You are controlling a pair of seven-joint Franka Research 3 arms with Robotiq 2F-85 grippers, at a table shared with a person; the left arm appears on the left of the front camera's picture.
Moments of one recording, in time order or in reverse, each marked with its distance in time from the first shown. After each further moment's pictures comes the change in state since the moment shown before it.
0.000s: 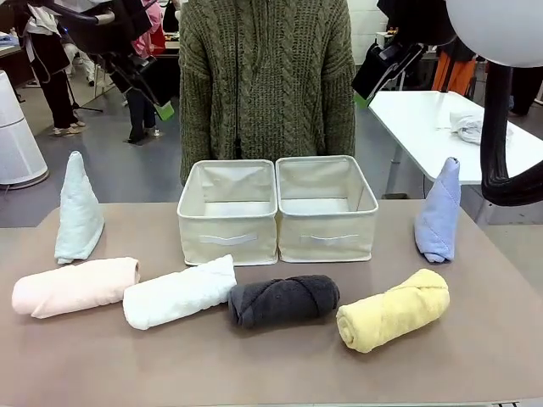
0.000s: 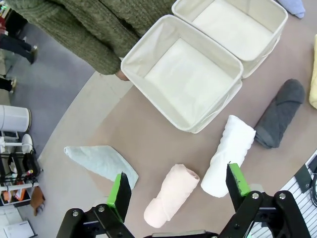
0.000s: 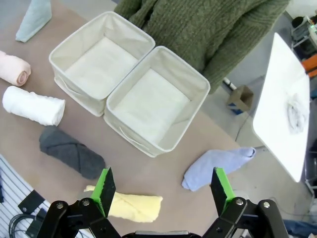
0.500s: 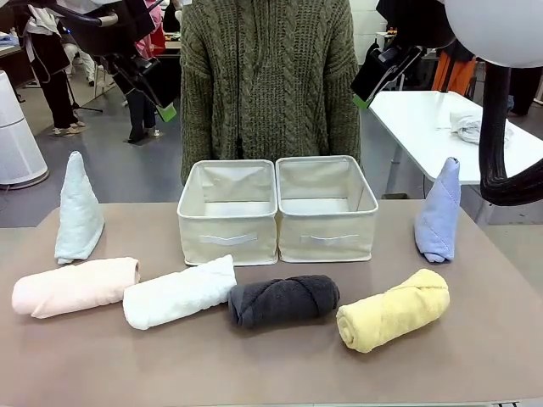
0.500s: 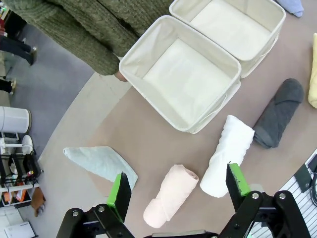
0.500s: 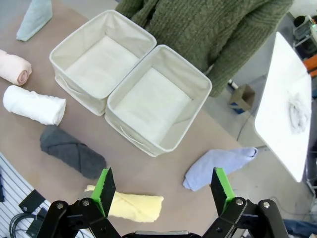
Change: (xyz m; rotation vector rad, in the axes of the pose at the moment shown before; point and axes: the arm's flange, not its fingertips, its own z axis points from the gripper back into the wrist) left arm 0.001 -0.003 0.000 -0.001 0.000 -0.006; right arm 0.000 -0.001 -0.003 0.008 0.004 -0.001
